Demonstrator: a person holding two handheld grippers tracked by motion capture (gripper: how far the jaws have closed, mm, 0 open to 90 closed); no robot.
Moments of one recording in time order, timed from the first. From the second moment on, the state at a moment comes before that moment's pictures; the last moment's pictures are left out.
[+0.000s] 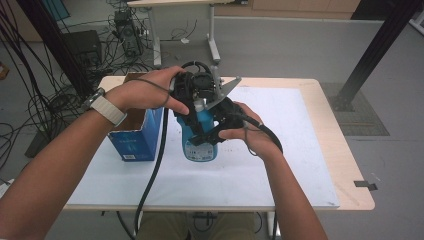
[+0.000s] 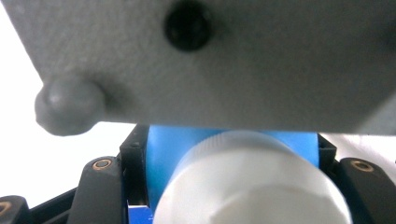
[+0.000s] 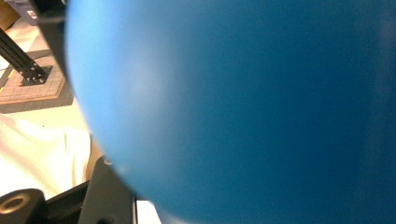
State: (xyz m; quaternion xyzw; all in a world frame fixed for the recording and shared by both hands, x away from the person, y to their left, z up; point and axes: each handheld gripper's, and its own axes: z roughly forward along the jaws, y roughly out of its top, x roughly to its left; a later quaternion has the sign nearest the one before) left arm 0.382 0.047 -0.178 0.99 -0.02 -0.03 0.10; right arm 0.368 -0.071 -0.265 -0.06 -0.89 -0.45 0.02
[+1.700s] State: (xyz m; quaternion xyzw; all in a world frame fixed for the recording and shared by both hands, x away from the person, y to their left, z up) left arm 0.378 0.042 -0.169 1.00 -0.01 -0.02 0.09; right arm 0.370 -0.074 -0.263 -0.03 -0.88 -0.47 0.00
